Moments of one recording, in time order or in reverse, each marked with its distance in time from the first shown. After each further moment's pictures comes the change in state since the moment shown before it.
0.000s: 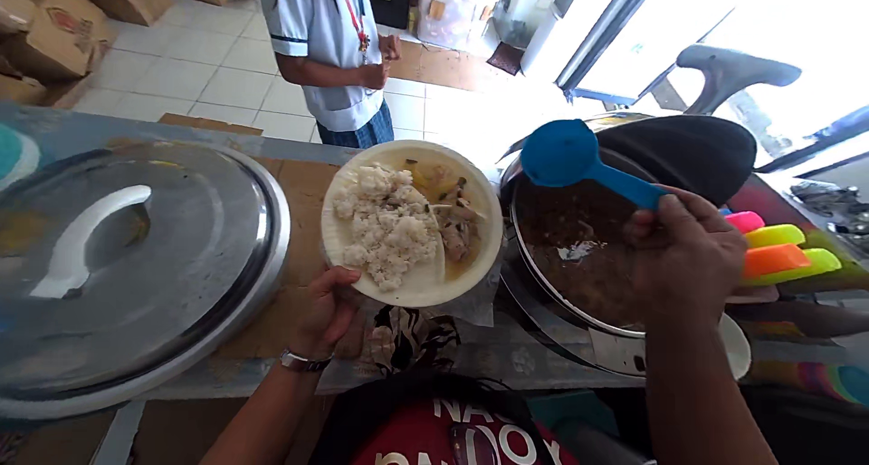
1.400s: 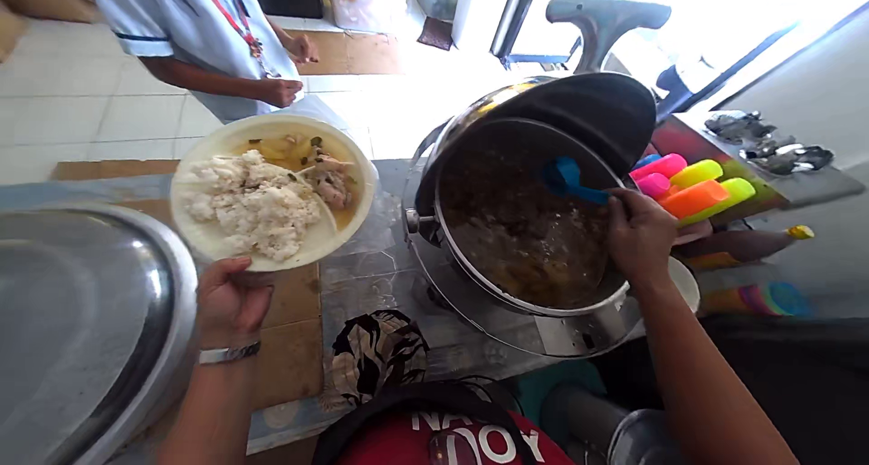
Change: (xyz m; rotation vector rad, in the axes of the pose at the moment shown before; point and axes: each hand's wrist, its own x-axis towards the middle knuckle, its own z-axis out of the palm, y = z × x) left_hand 0.085 -0.003 0.011 0.106 0.068 0.252; right_hand 0.050 0.085 -0.138 -1.026 -0.062 -0.219
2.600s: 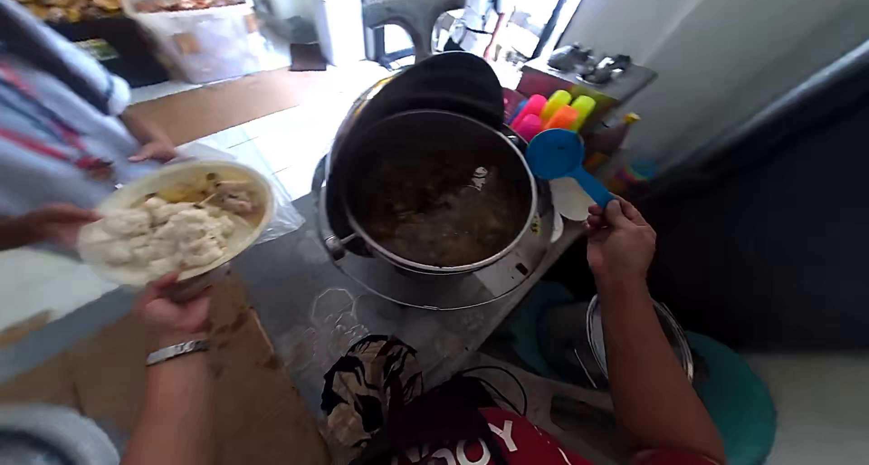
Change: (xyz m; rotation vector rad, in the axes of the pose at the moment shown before) left_hand 0.150 -0.051 0.026 0.091 -0.122 -0.173; right_hand -0.124 -0.006 -0.059 0.939 0.805 0.811
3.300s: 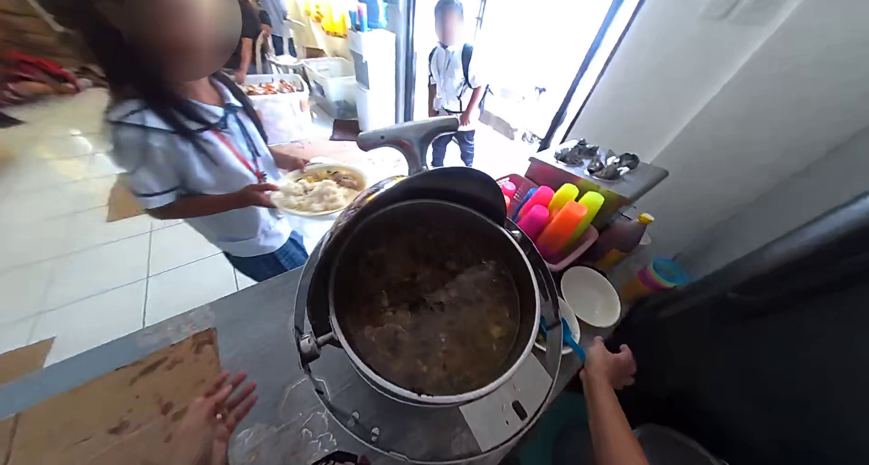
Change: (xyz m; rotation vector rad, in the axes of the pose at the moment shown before) left_hand -0.085 -0.058 0.019 0.482 0.032 -0.165; right_hand 0.131 0.168 -0.060 -0.851 0.427 0.249
